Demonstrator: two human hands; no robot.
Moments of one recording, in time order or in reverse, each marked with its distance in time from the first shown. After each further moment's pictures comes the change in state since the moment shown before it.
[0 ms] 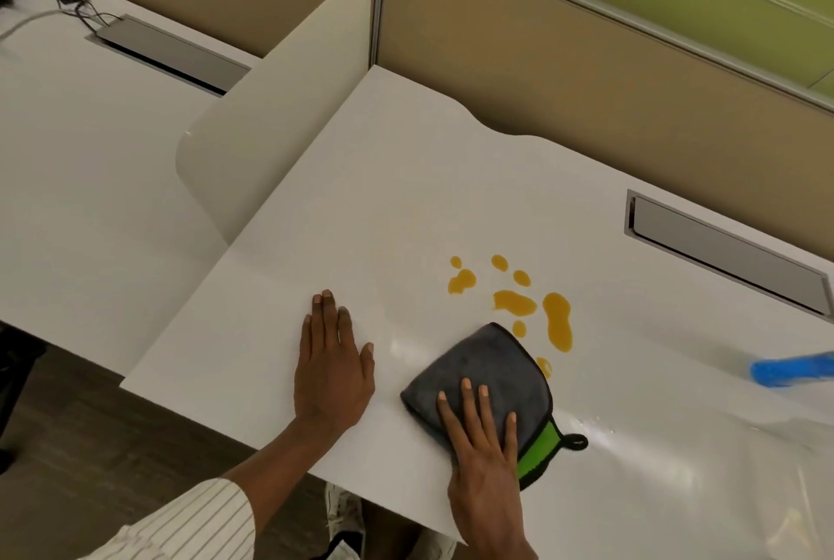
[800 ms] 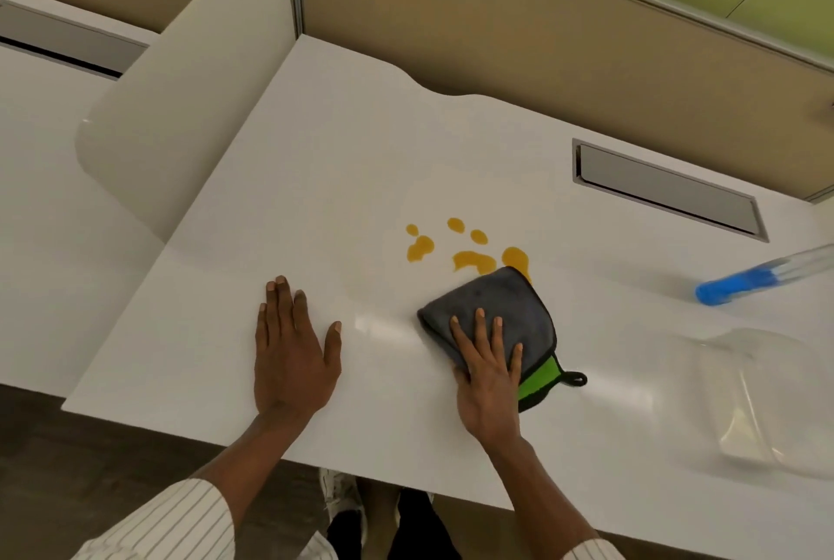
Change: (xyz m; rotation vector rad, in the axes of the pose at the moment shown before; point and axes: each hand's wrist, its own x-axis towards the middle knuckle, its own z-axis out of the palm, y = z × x) left_hand -0.003 -0.005 -0.004 -0.128 0.028 0.017; right_hand 0.041 0.045 -0.009 0.166 -0.035 0.244
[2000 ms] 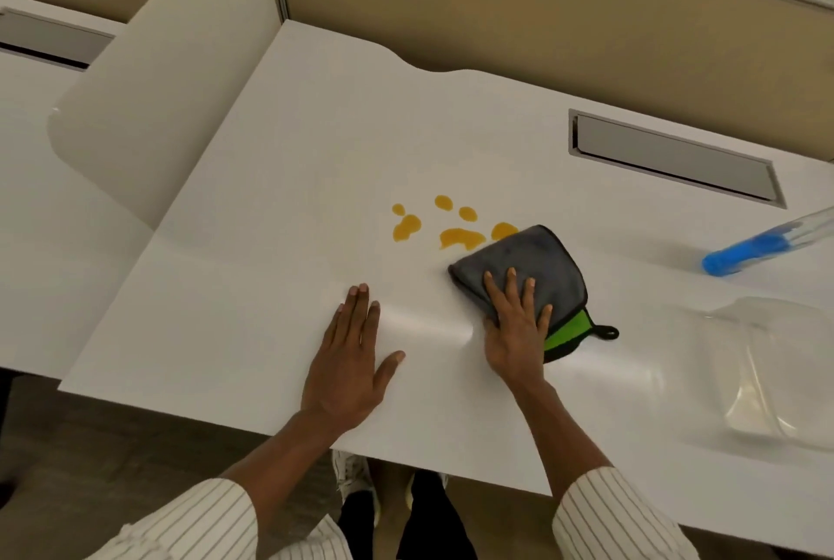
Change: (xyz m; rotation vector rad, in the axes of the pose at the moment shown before) left_hand -0.046 0.056 0.028 0.065 -0.191 0.398; right_hand 0.038 0.056 -0.023 0.097 0.022 0.118
